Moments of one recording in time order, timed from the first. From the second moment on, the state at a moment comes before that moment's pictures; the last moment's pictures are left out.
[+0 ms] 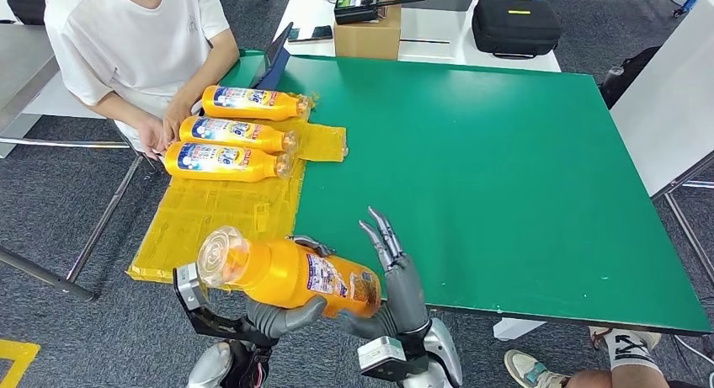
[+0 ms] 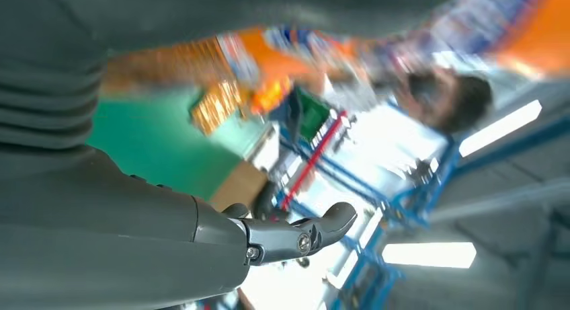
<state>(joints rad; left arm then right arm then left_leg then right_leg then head) 0.06 -0.20 -0.36 -1.45 0.33 -0.38 -0.42 -0.06 0.14 0.60 -1.33 0.56 -0.41 -0.69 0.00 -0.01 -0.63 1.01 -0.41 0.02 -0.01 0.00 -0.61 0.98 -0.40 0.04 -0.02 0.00</state>
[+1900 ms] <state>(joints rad) -0.46 -0.03 -0.16 -0.73 -0.74 -0.08 -0.47 -0.07 0.07 0.43 -1.53 0.28 -0.50 -0.70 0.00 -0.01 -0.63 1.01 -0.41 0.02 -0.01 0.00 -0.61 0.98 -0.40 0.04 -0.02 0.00</state>
